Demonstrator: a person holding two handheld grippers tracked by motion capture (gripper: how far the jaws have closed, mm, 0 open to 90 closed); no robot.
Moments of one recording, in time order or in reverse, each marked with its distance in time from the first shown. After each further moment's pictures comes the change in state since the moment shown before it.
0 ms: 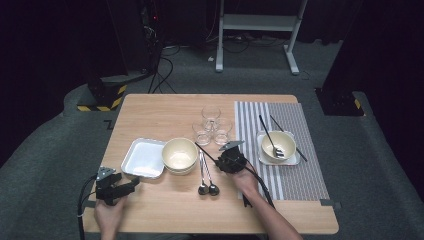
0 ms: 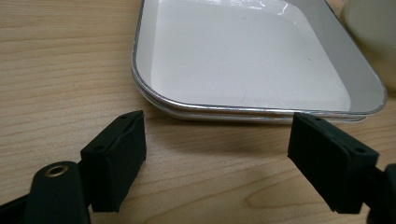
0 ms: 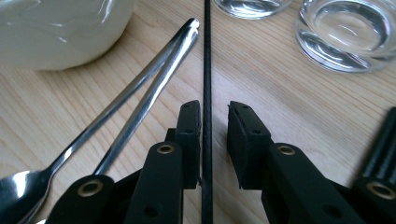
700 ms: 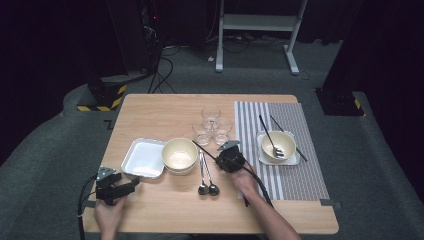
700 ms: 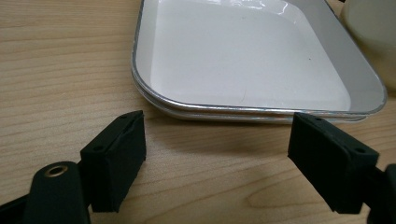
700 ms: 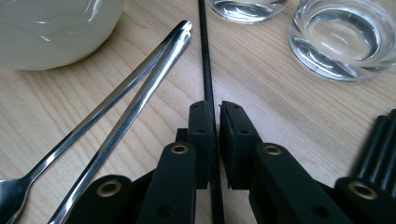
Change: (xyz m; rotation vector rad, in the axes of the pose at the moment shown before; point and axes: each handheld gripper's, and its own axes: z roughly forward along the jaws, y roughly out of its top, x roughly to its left) left arm 0.000 0.000 0.000 0.001 0.000 0.005; right arm 0.002 0.004 0.008 -0.007 -0.042 -0.029
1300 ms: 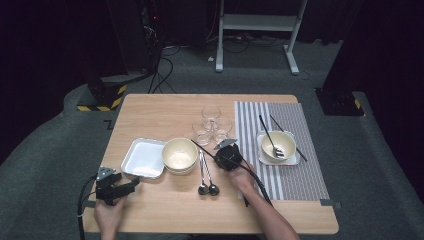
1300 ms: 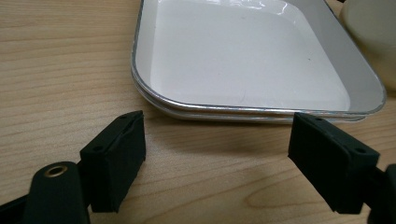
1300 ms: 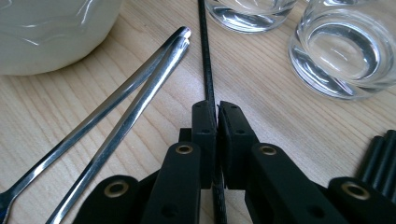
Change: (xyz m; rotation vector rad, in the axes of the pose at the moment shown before) left arm 0.000 0.000 0.000 0.000 -0.002 0.000; right arm 0.002 0.008 0.005 0.016 -0.015 -0.044
